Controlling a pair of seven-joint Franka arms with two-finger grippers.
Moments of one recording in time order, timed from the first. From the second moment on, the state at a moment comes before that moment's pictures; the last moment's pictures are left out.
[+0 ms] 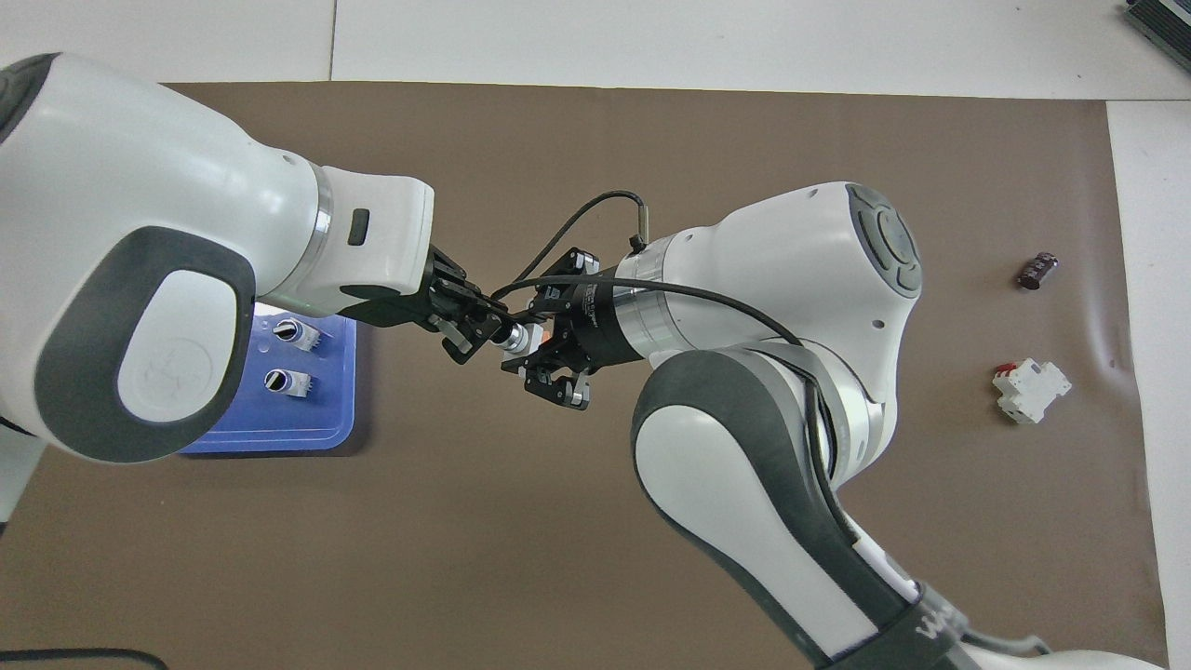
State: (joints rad) left arm -0.30 0.11 -0.12 -1.59 -0.49 1.76 0.69; right arm 0.25 0.22 0.31 -1.68 0.69 2.14 1.96
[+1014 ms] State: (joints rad) left arm -0.29 0.10 -0.11 -1.59 -0.40 1.74 0.74; right arm 0.24 0.21 0.30 -1.67 0.68 2.12 1.95
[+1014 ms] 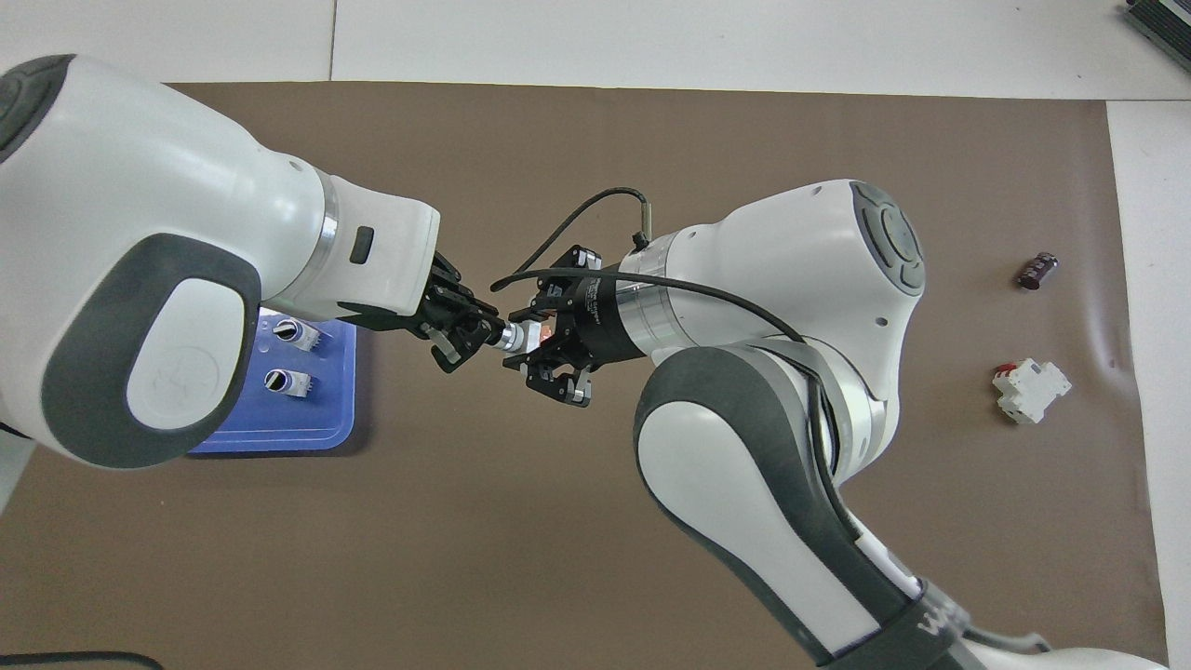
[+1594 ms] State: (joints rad) left arm -0.29 0.10 -0.10 -1.60 -0.21 1.76 0.76; right arm 0.10 0.10 0.29 -1.66 0.52 1.90 1.57
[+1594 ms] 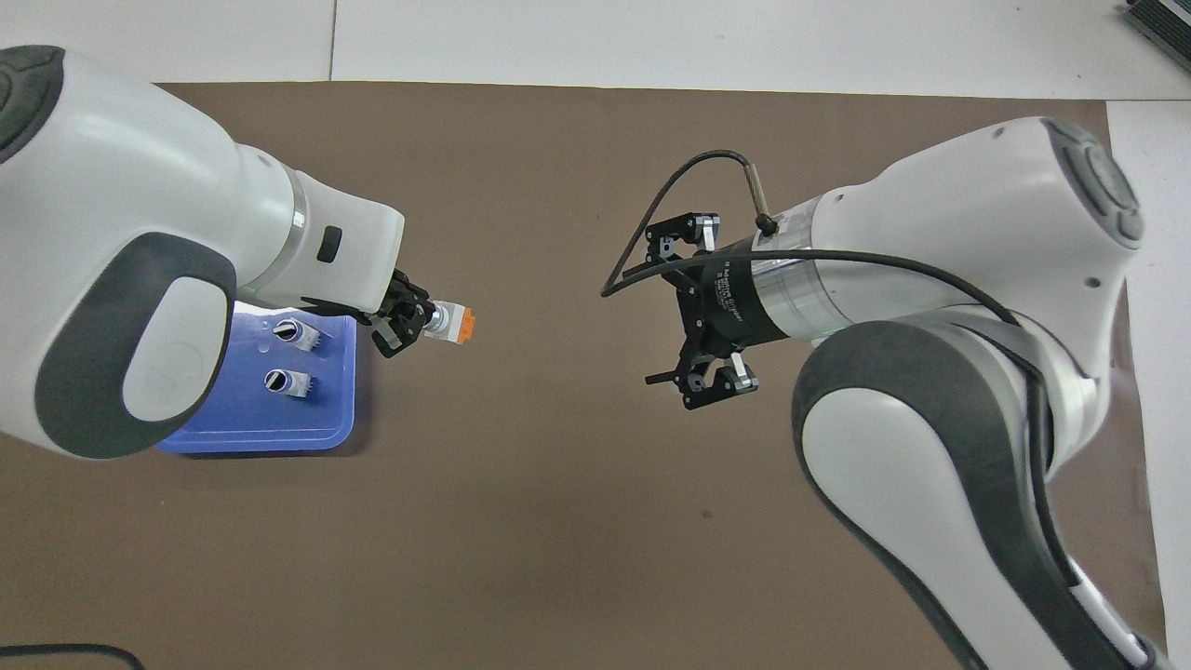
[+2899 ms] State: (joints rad) left arm -0.09 0.14 -0.09 -1.96 0.21 2.32 0.86; right arm 0.04 -0.05 0.00 -1.66 -0.01 1.64 0.23
